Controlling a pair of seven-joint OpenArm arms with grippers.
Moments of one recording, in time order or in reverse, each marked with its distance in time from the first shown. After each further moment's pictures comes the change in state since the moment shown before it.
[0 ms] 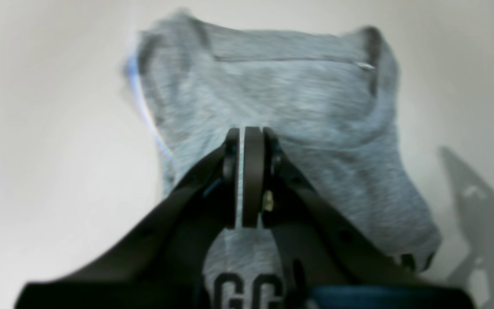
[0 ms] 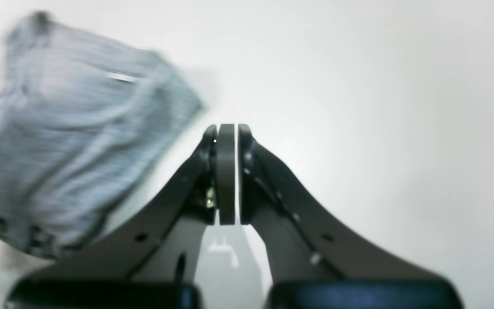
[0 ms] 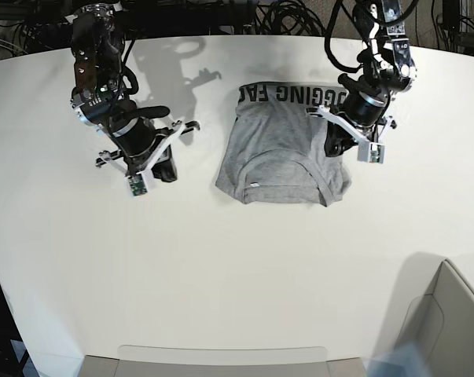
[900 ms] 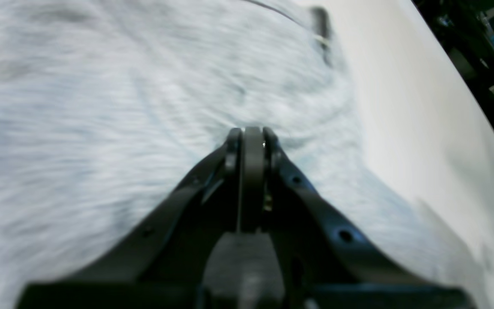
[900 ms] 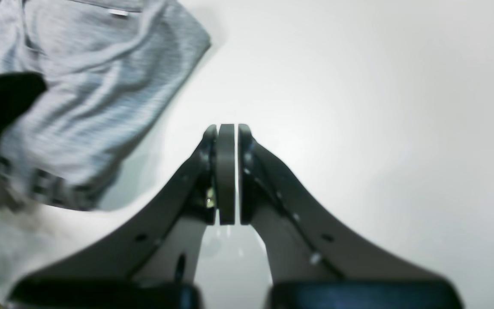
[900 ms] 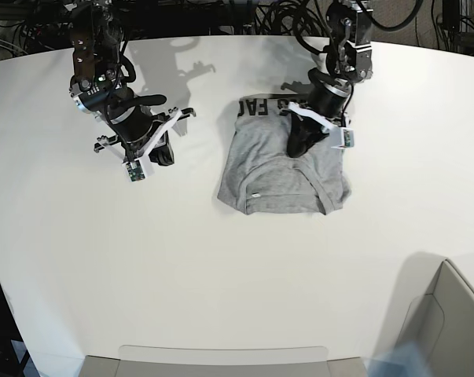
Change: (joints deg) left arm -2.6 -1.4 3.0 -34.9 -3.0 -7.3 -35.9; right arm -3.1 0.2 0.6 0.0 0.2 0.4 -0.2
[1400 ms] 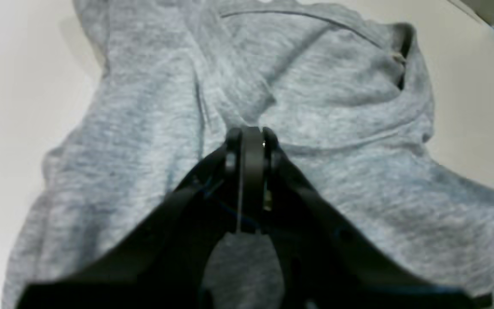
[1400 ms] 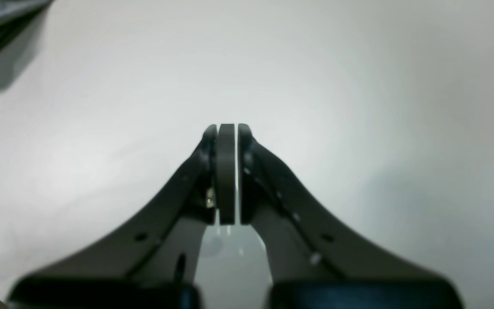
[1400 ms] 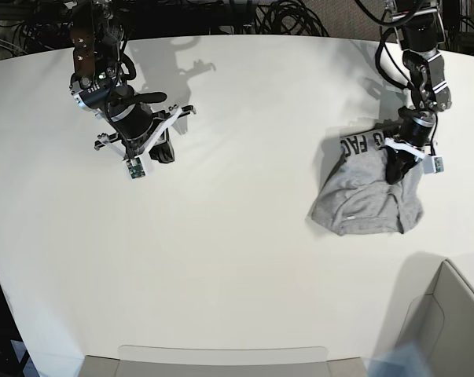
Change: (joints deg) left arm -14.3 -16.9 -12.9 -28.0 1.2 -10.7 -7.7; right arm -1.1 0.0 0.0 0.2 -0.2 0.0 0.0
